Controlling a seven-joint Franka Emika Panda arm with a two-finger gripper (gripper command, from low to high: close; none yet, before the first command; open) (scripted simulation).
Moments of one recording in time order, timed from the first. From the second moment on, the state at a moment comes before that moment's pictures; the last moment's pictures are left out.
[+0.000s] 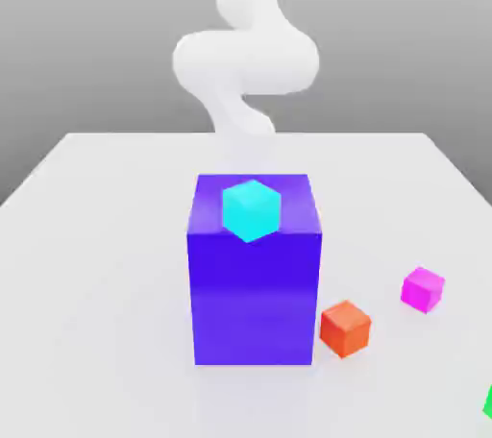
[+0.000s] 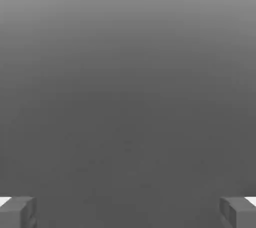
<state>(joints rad) 0.05 -0.73 0.01 -2.34 0.04 2.34 0.78</state>
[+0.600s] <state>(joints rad) 0.38 -0.24 0.21 -2.62 0.21 2.65 0.72</state>
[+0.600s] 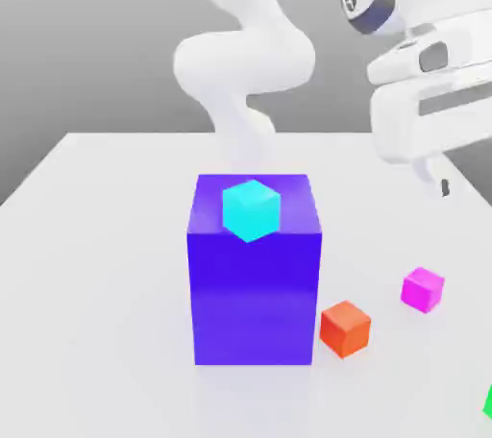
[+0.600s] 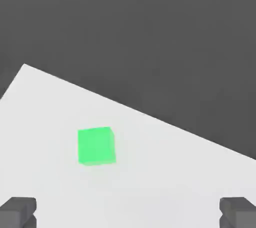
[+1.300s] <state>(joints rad) 0.71 0.30 0.10 -2.75 -0.29 3.04 1.12</state>
